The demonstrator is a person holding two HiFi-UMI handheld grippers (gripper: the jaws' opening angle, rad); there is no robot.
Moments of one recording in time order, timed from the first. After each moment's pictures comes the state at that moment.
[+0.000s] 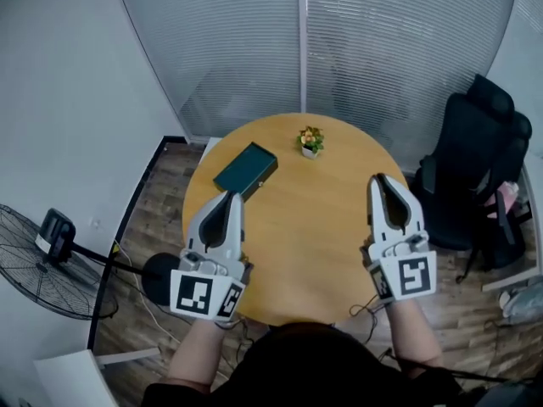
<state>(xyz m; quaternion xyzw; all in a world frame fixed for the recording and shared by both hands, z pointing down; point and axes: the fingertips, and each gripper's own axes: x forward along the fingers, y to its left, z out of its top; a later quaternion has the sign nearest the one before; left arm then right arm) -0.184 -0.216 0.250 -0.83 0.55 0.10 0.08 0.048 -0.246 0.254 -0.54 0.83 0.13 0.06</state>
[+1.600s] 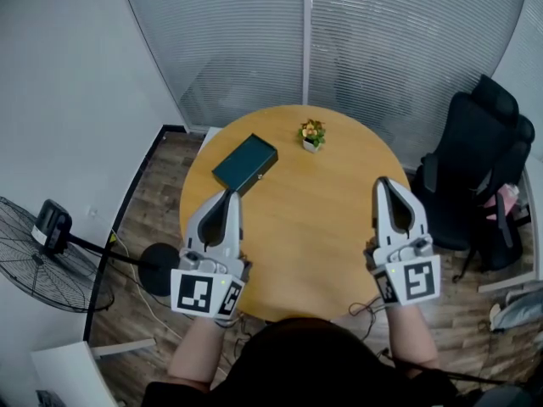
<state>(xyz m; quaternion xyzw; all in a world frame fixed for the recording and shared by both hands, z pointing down) -0.193 -0.224 0.272 -0.82 0.57 0.09 0.06 0.047 -0.248 0.261 -0.52 0.84 0.12 0.07</state>
